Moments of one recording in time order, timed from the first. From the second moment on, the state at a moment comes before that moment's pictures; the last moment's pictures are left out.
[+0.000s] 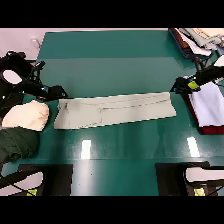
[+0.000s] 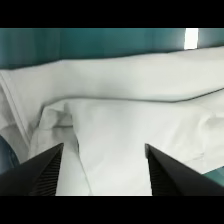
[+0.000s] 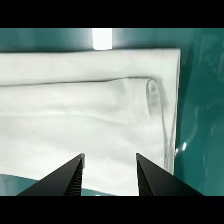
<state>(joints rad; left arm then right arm) 0.06 -1.24 1.09 1.08 -1.07 -1.40 -0.23 -1.49 1.39 -1.16 1.38 1.38</state>
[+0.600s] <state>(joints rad) -0.09 -1.26 1.12 0.97 -1.00 -1.43 -0.50 -1.57 1.11 -0.90 1.35 1.16</state>
